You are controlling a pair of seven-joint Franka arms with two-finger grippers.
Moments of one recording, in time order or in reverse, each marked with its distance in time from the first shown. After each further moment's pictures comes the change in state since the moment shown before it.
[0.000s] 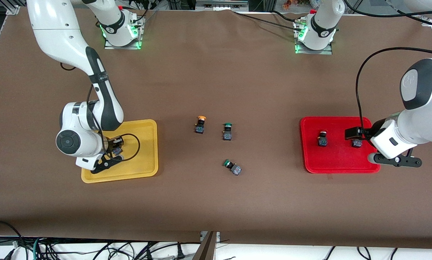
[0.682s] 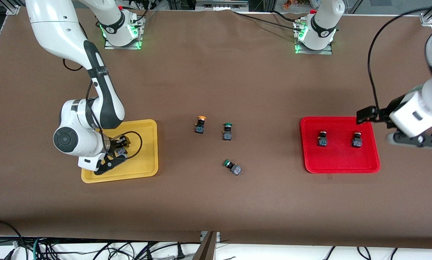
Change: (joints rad) left arm -0.003 -0.171 -0.005 0.022 -0.023 -0.120 -0.010; right arm 0.010 -0.046 0.045 0.046 0.030 -0.038 -0.001
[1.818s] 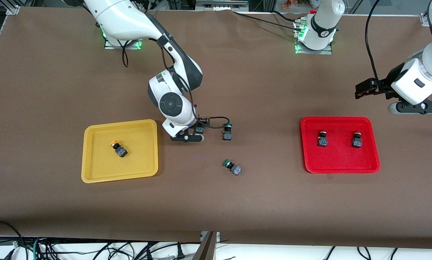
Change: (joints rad) left arm -0.012 -0.148 0.016 -0.197 -0.010 -0.008 -0.117; right arm 0.261 0.062 0.243 0.045 0.002 0.096 1.032
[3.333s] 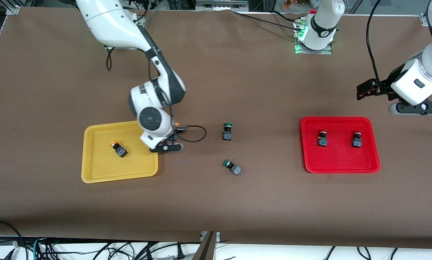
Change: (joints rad) left arm -0.007 0.002 -0.005 0.006 0.026 0.001 0.018; right arm 0.008 -0.037 -0.236 -0.042 -0.009 -0.097 -0.397
